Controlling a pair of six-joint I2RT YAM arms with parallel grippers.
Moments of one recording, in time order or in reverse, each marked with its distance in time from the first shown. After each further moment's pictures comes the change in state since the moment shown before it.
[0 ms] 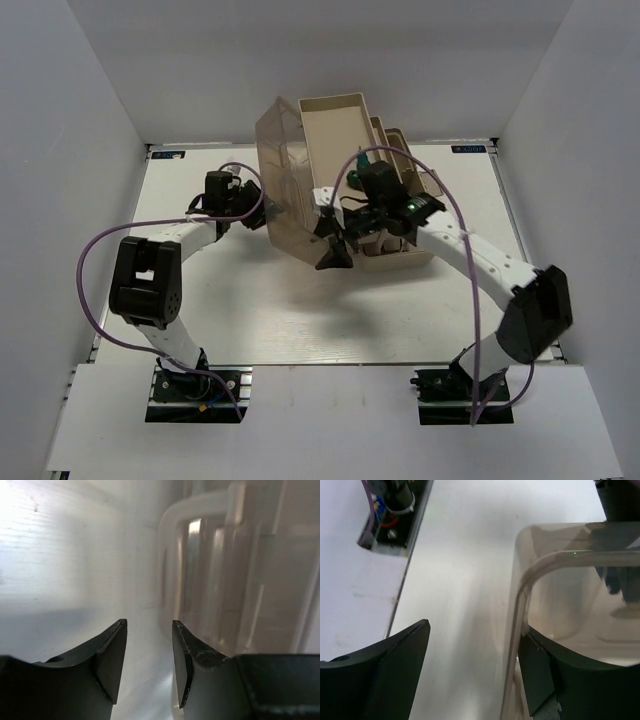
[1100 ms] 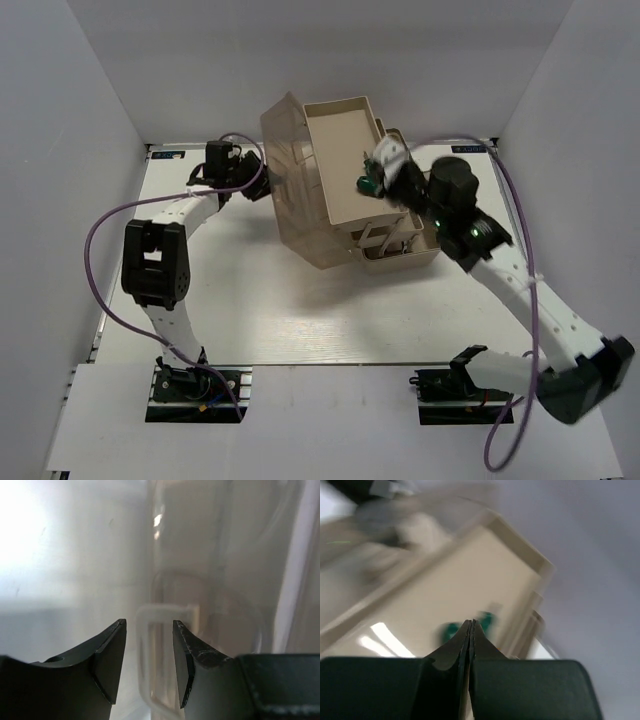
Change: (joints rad) left arm 0.010 0.144 0.320 -0.138 0.006 0.023; right arm -0.112 -0.426 -0.187 0.359 0.695 0.051
